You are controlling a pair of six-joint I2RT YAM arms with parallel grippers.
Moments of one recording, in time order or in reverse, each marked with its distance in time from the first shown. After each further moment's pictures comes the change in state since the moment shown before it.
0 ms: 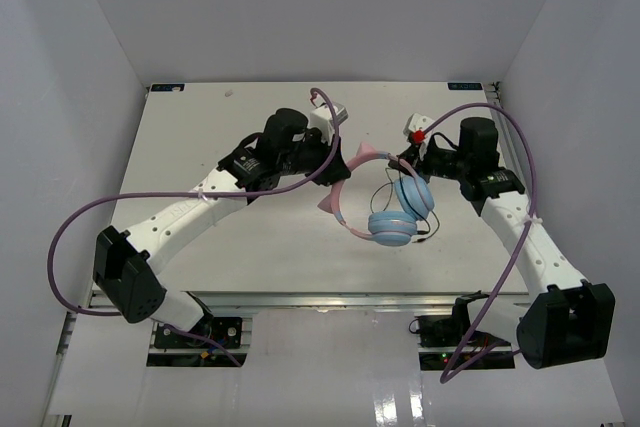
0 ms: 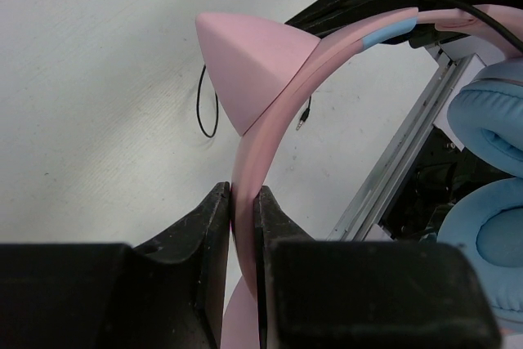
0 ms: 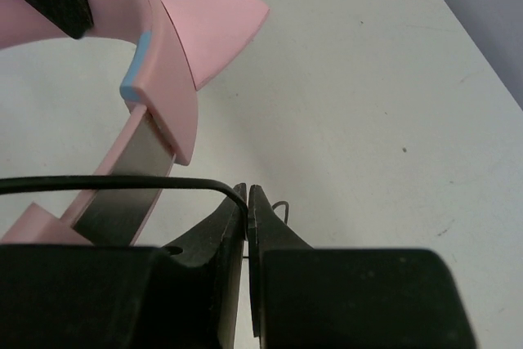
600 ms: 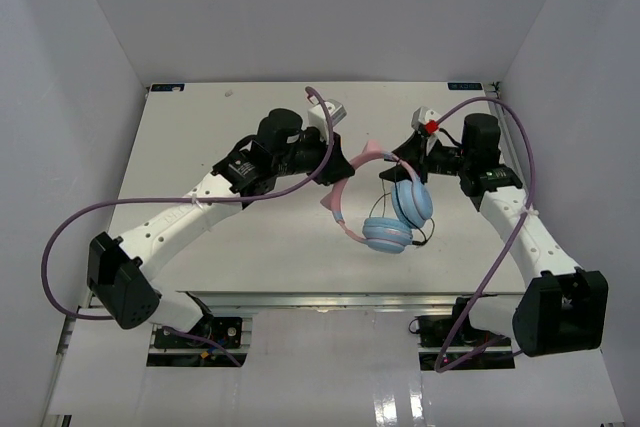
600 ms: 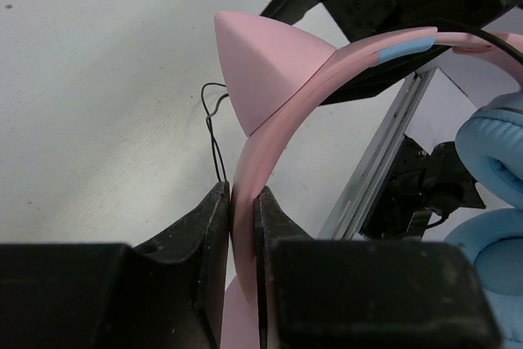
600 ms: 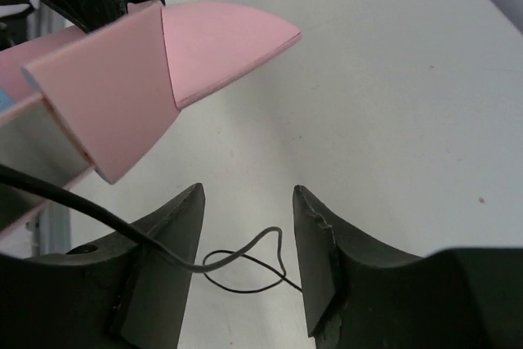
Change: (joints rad) left arm 0.000 -0.038 -0.024 0.073 0.043 -0.016; right arm -0.036 0.052 -0.008 0.114 -0.254 0.173
